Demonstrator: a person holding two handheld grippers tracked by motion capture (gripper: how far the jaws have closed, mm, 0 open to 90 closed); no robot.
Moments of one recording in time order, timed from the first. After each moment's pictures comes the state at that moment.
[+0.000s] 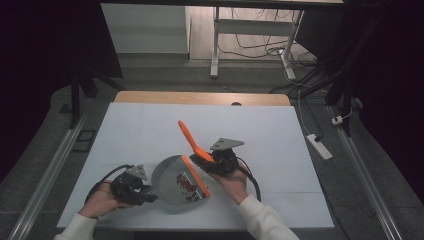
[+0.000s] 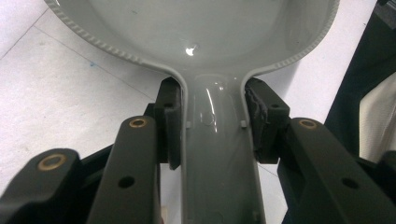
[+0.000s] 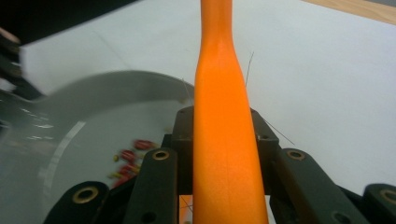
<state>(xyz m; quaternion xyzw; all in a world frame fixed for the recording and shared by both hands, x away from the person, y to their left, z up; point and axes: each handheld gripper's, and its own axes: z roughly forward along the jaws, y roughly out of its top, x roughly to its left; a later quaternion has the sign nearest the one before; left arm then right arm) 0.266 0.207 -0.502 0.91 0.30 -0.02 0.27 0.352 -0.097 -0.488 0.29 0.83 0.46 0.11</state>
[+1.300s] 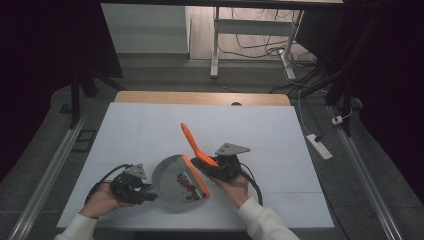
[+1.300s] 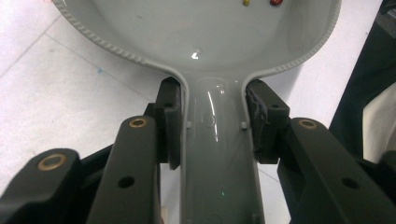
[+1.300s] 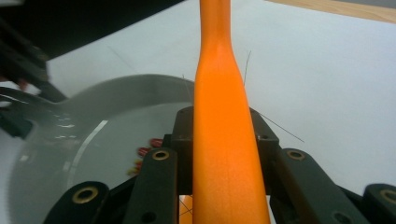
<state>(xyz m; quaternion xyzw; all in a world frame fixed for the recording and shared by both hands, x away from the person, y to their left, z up) 0.266 0.209 -0.502 0.91 0.30 -0.01 0.29 0.341 -0.108 -0.495 0.29 0.81 0.50 0.09</state>
